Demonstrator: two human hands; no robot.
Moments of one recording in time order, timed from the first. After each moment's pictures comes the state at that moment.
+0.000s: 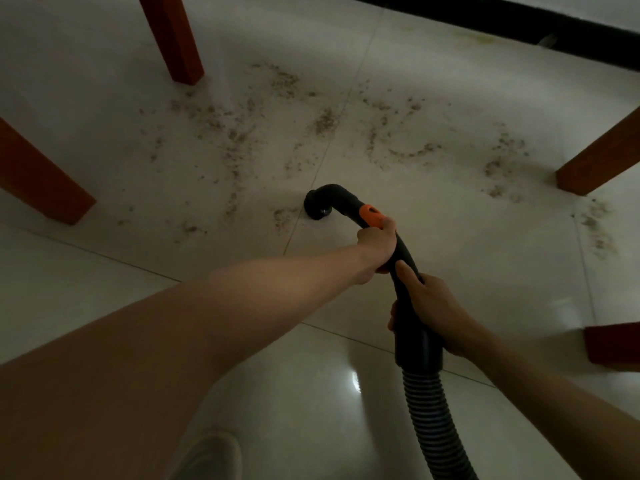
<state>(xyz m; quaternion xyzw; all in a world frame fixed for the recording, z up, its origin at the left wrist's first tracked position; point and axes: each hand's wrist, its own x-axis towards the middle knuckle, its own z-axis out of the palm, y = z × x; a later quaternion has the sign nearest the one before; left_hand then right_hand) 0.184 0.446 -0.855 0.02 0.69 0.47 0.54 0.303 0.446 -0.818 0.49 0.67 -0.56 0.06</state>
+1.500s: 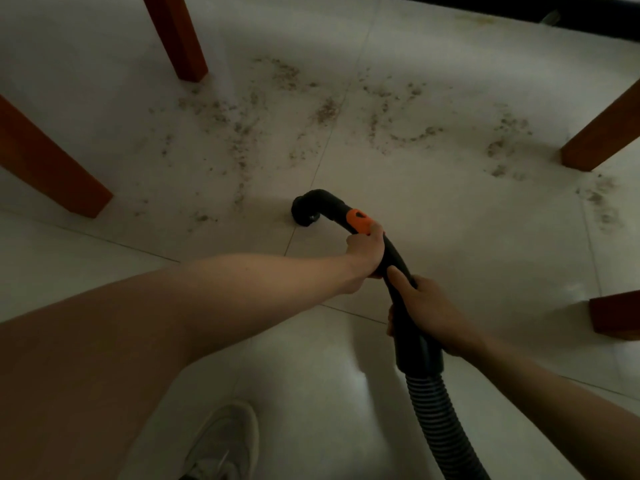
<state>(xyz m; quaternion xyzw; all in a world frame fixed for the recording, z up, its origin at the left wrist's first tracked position) 0.206 0.403 -0.864 0.00 0.69 0.50 0.52 0.329 0.413 -0.821 0.46 0.69 -0.55 0.07</state>
